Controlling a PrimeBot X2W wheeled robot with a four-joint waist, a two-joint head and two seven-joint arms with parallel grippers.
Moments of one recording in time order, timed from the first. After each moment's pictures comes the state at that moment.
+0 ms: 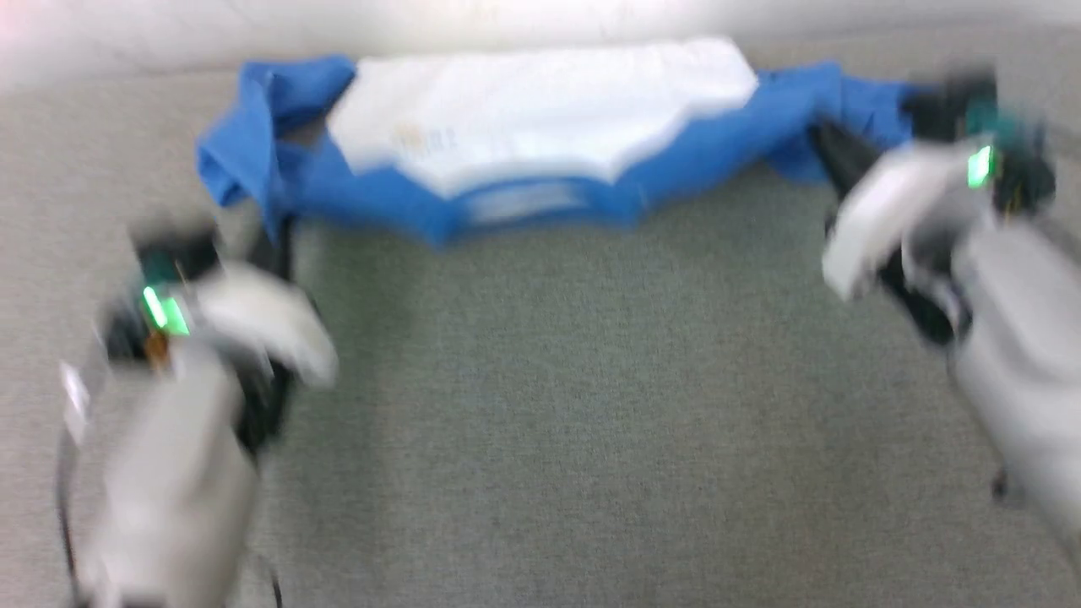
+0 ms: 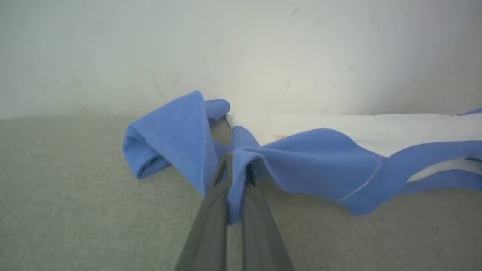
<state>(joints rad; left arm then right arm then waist) -0.68 0.33 -0.34 0.72 -0.55 -0.02 -0.26 -0.90 -0.35 0.60 0.76 0.63 0.13 -0.08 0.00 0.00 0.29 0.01</state>
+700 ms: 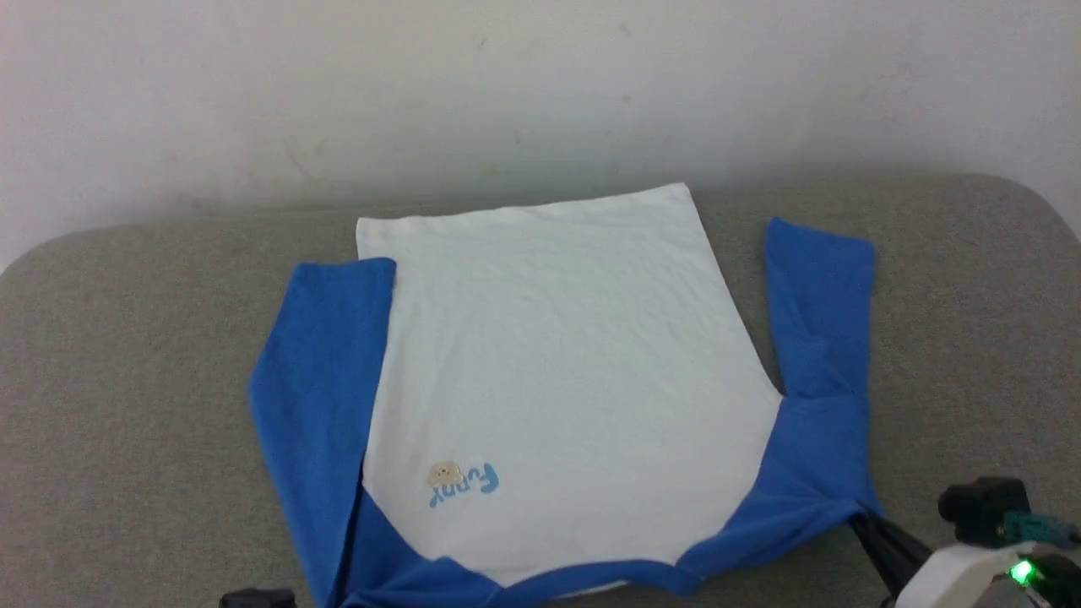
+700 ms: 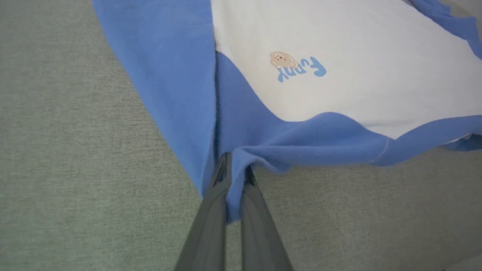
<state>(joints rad) 0.22 0.47 -0.42 -0.08 -0.58 0.26 0.11 0.07 -0.39 0.20 0.11 0.51 0.13 0.17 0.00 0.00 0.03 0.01</state>
